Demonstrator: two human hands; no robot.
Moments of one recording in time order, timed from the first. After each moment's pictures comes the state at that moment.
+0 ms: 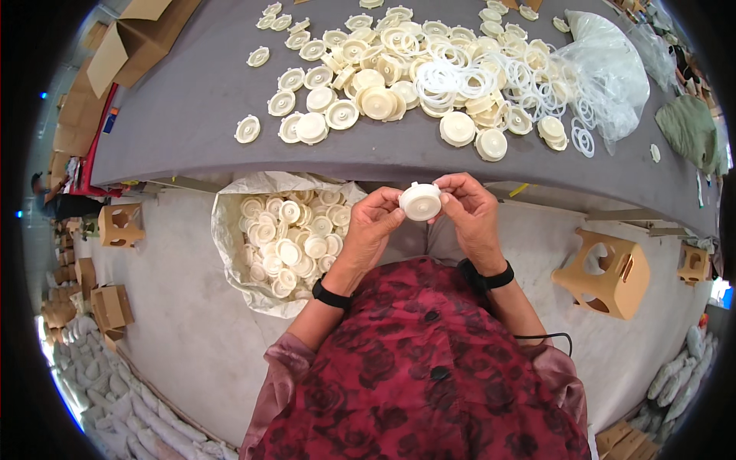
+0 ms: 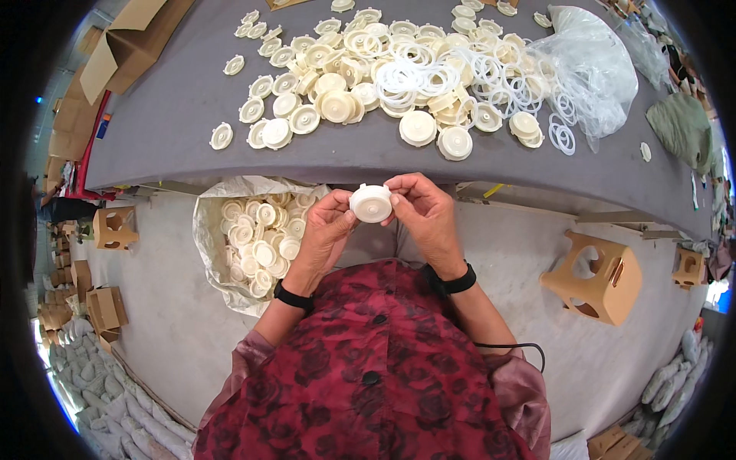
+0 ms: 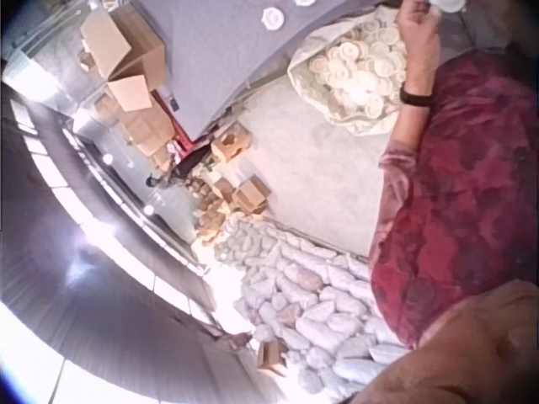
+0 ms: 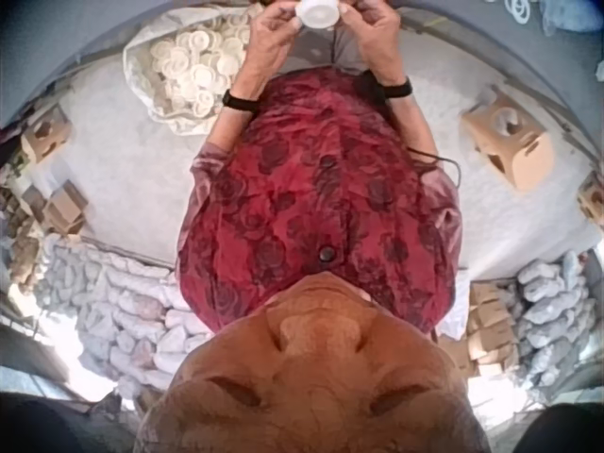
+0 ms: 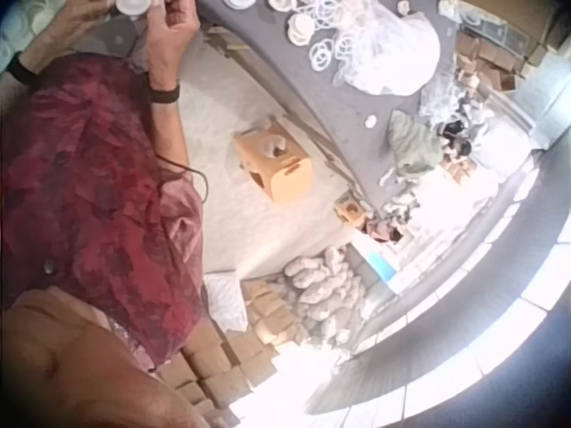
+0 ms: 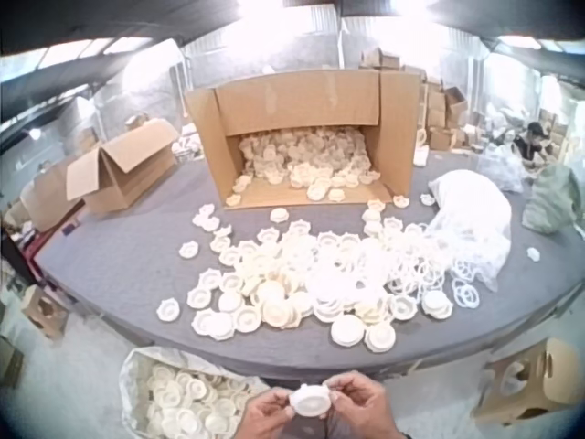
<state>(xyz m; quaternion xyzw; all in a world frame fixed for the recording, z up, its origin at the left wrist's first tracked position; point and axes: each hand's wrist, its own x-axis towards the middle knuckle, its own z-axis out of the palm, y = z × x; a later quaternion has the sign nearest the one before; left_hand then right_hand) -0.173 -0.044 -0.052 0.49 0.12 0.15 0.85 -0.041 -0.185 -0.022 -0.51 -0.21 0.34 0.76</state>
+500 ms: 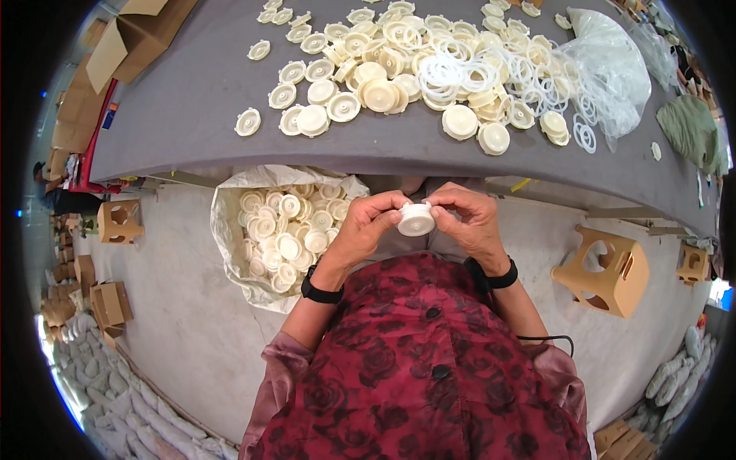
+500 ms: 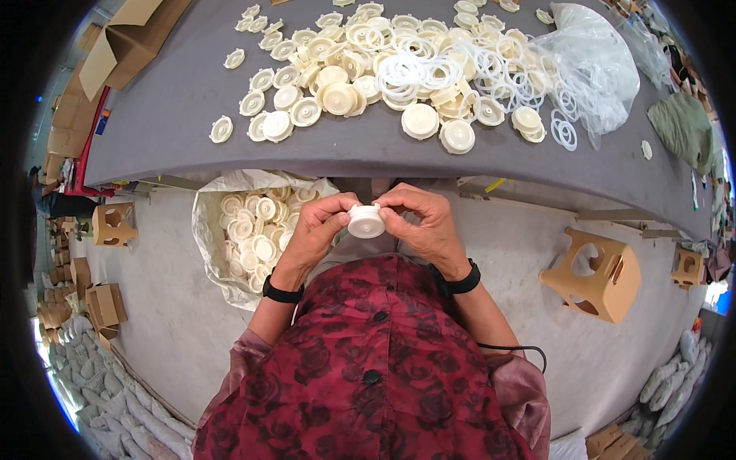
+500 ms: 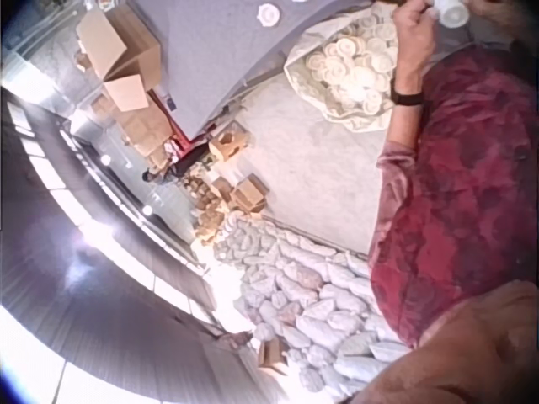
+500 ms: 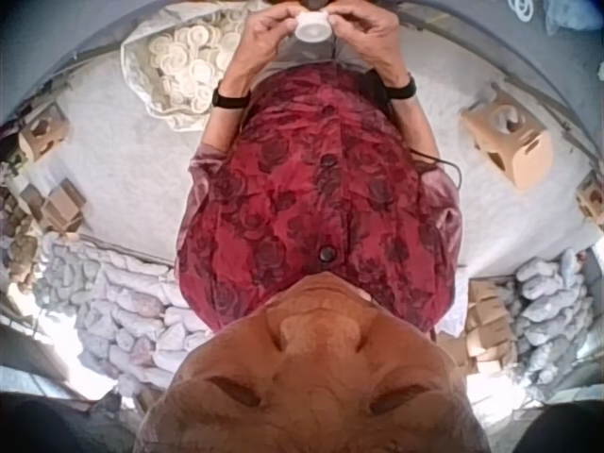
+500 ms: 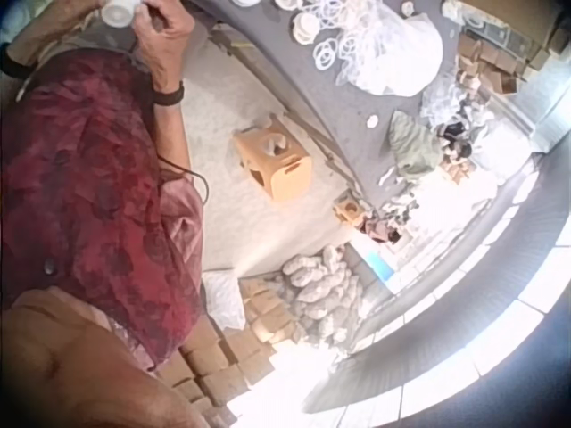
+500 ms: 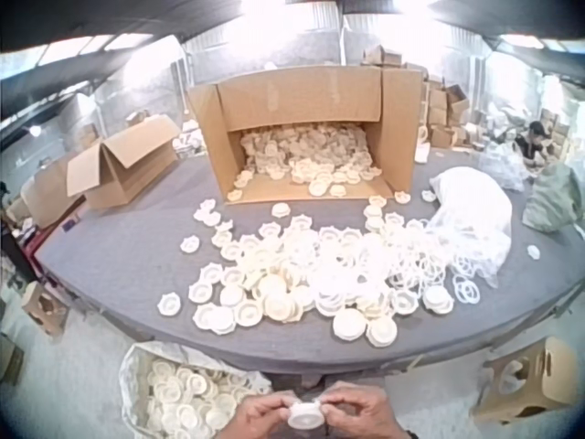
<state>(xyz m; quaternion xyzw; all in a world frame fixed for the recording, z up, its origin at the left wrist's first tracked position) -0.179 -0.028 -0.028 0.61 0.06 0.11 0.79 -0.038 -0.194 -0.026 -0.57 -0.39 0.27 0.67</state>
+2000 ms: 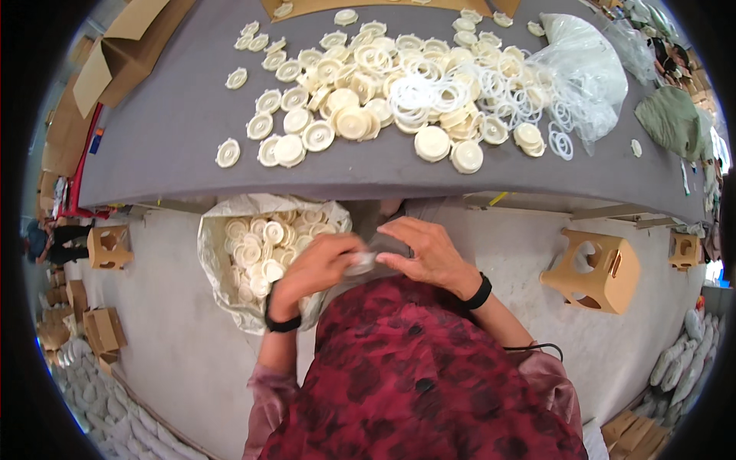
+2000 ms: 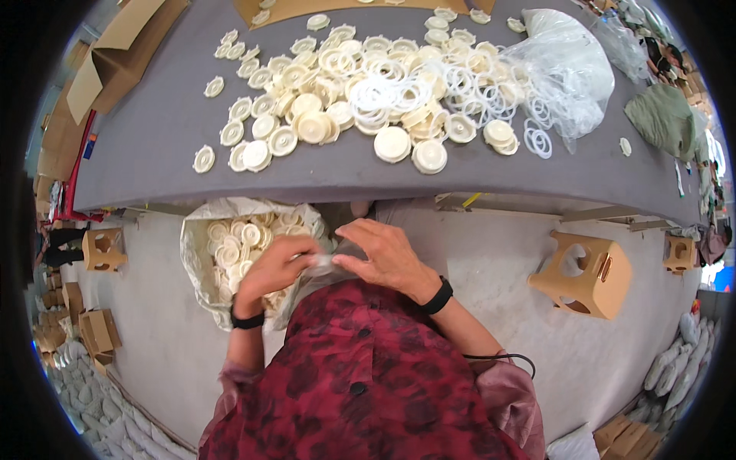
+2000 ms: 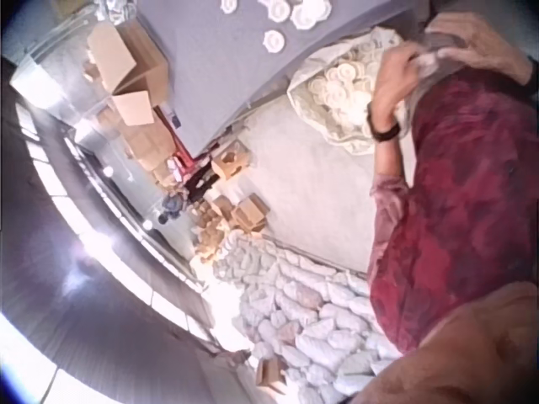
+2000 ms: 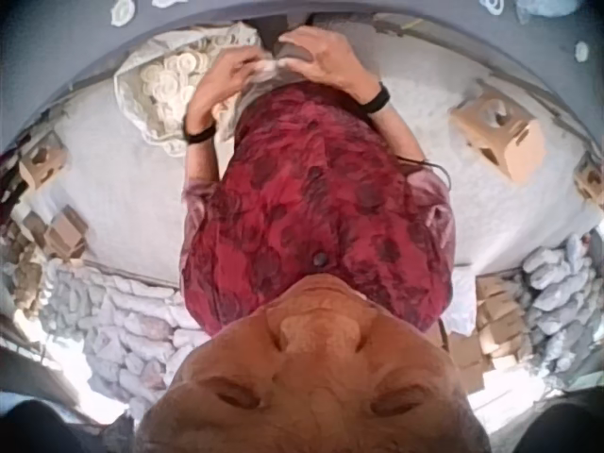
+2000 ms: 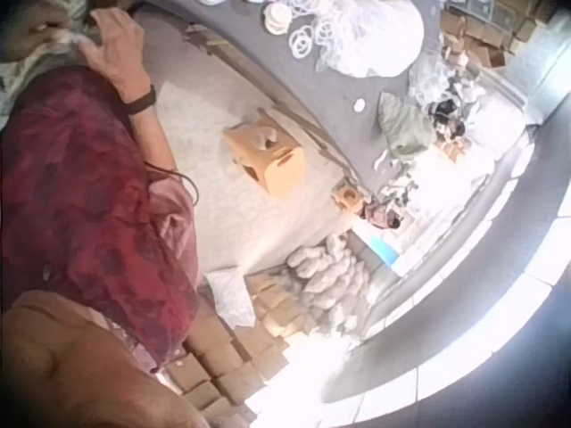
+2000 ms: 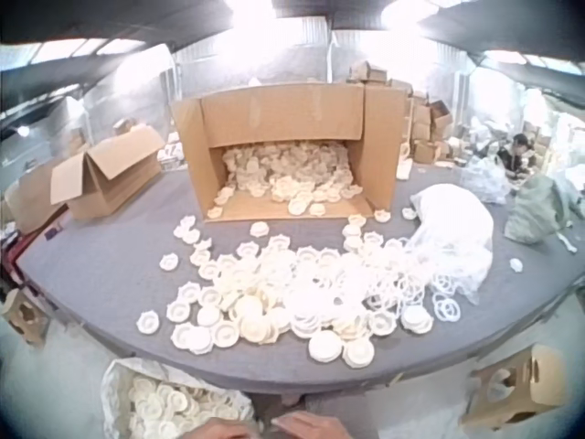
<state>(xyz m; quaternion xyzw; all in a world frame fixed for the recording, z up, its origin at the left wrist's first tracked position) -0.203 0.004 -0.005 0.88 0.07 -0.04 0.47 -0.050 -0.186 -0.026 -0.70 -0.55 0.12 0.43</state>
